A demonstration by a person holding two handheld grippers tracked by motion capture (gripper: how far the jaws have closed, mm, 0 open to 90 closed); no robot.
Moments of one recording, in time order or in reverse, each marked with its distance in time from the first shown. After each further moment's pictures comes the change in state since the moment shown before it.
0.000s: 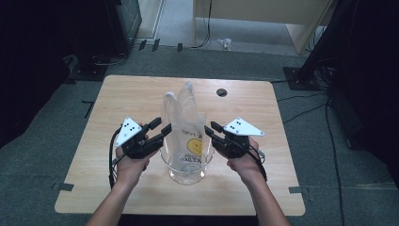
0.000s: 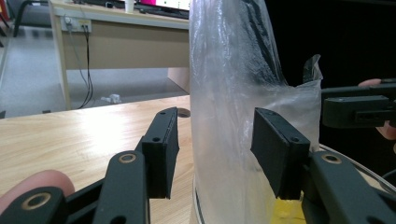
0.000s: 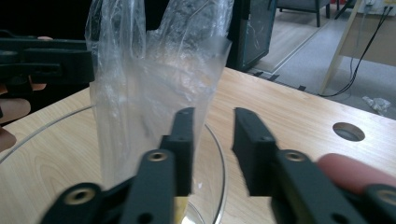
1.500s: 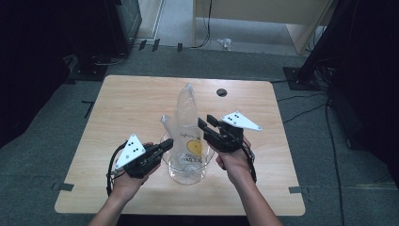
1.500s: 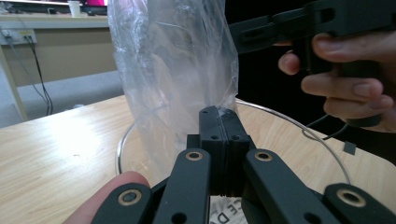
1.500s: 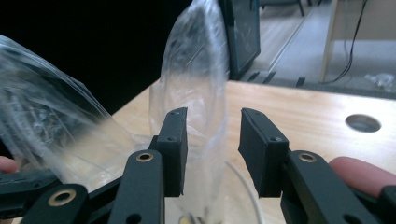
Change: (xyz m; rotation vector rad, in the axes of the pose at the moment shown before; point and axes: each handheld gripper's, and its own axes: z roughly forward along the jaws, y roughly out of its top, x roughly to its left) left arm -0.028 -0.019 -0.030 0.025 -0.176 0.141; right arm 0.018 0.022 0.010 -0.035 -0.040 0.199
